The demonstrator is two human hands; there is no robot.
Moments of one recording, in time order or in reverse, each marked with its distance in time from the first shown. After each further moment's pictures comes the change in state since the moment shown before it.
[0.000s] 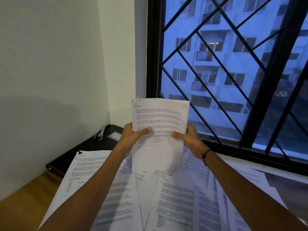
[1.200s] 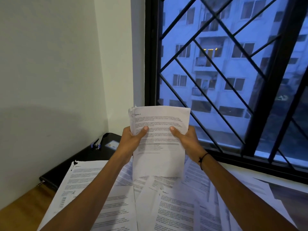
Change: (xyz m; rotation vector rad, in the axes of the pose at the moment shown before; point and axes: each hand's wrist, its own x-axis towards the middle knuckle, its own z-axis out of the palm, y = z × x) left_hand 0.012 0.012 0.015 0.013 0.041 0.067; right_hand 0.022 -0.011 0.004 0.080 0.147 -0.047
